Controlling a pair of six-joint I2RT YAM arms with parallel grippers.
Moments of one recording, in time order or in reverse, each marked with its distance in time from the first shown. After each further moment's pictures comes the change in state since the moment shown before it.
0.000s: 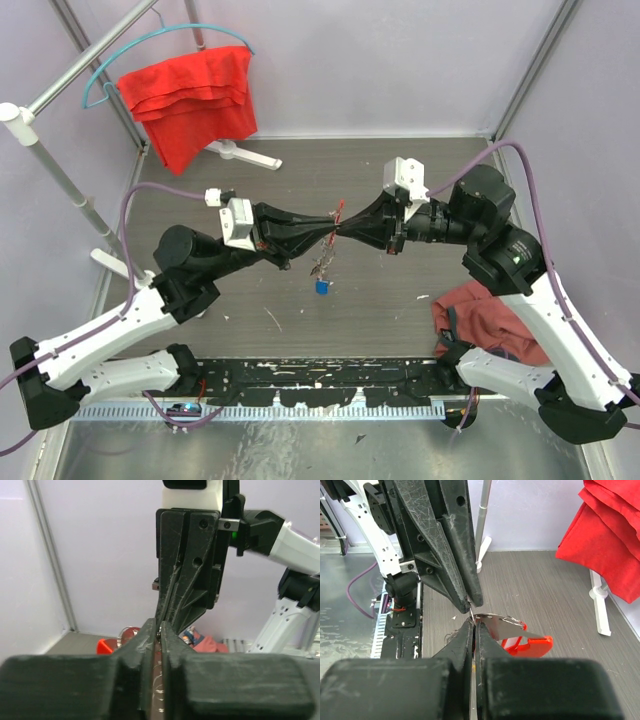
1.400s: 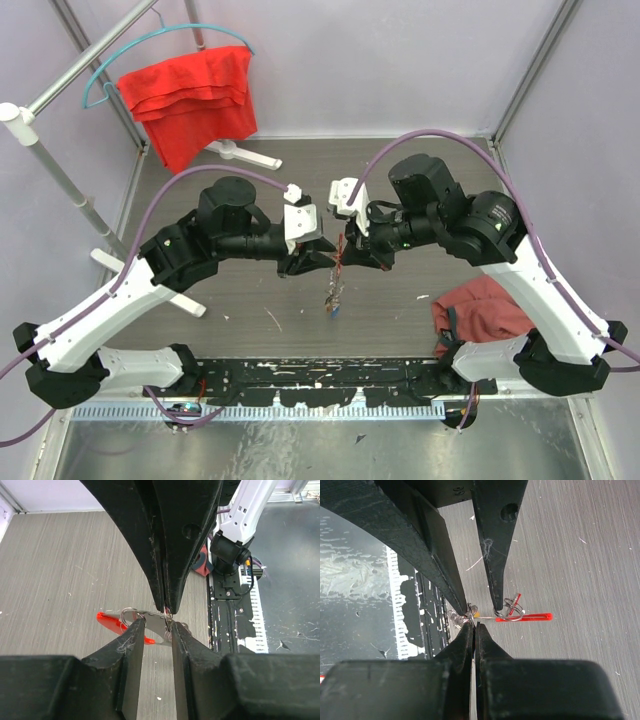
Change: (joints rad) left arm 0.000 0.190 0.488 -1.099 0.162 0.387; right arm 0.210 0.276 0.422 -0.763 0.310 -0.182
